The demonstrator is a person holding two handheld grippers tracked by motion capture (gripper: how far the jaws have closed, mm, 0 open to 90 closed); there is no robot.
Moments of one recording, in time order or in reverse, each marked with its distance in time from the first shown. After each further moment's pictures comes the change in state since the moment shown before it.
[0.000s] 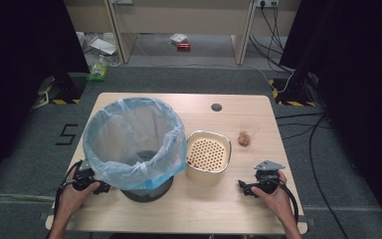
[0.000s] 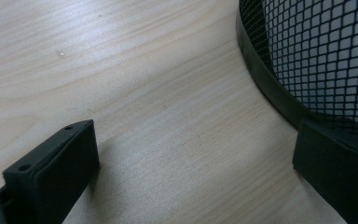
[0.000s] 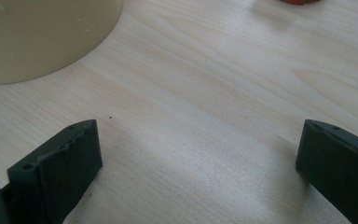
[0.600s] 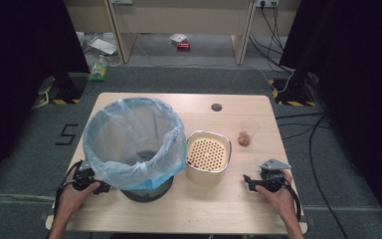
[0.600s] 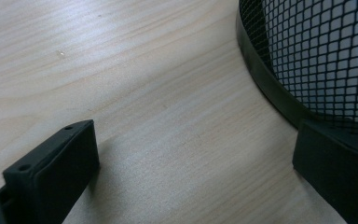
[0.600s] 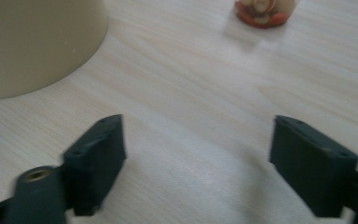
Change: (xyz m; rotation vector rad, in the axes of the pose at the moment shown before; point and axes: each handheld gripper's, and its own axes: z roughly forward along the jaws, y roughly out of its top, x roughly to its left) left arm 0.000 0.000 0.000 0.000 0.000 0.000; right arm -0.011 0.002 -0.014 -0.075 -0.034 0.006
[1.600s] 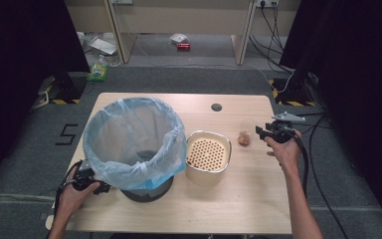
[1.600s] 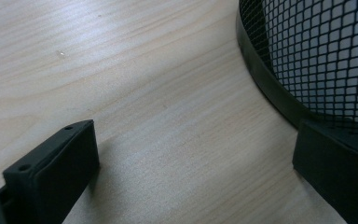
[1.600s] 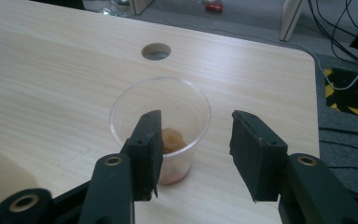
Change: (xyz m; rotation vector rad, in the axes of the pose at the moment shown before) left arm 0.000 0.000 0.000 0.001 0.000 0.000; right arm -0.064 0.123 0.003 -0.099 -0.110 0.127
